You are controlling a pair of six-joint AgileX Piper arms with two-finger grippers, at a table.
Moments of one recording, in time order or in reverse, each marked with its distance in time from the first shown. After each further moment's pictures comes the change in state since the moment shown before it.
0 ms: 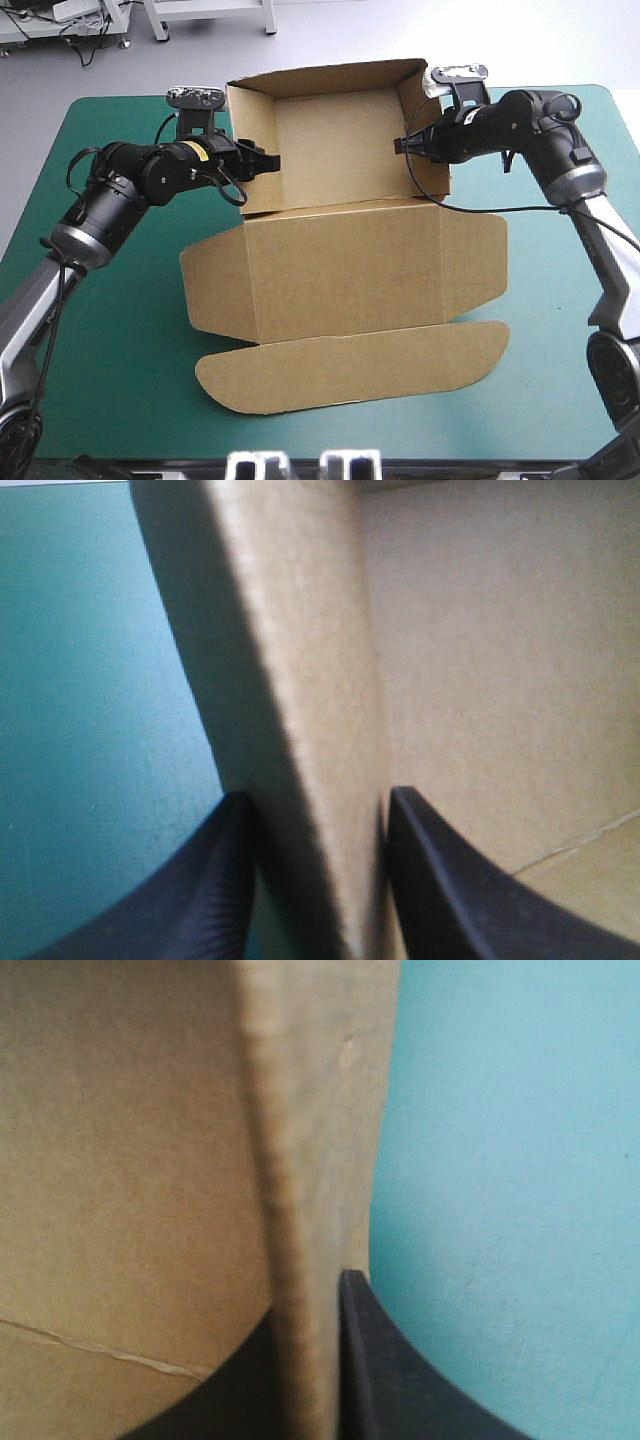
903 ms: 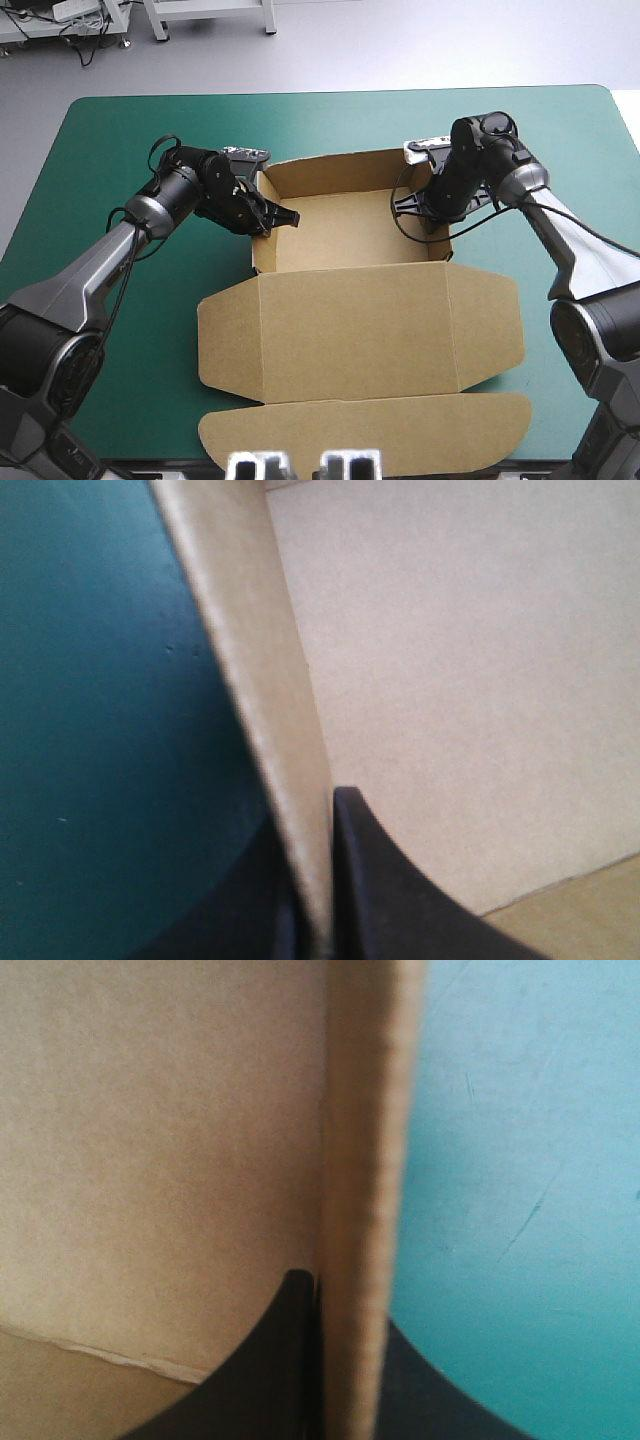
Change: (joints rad) left arm -0.007 0.252 -0.016 -0.064 0.316 0.056; right arm 0.053 0.159 0.062 -0.177 0.303 0.134
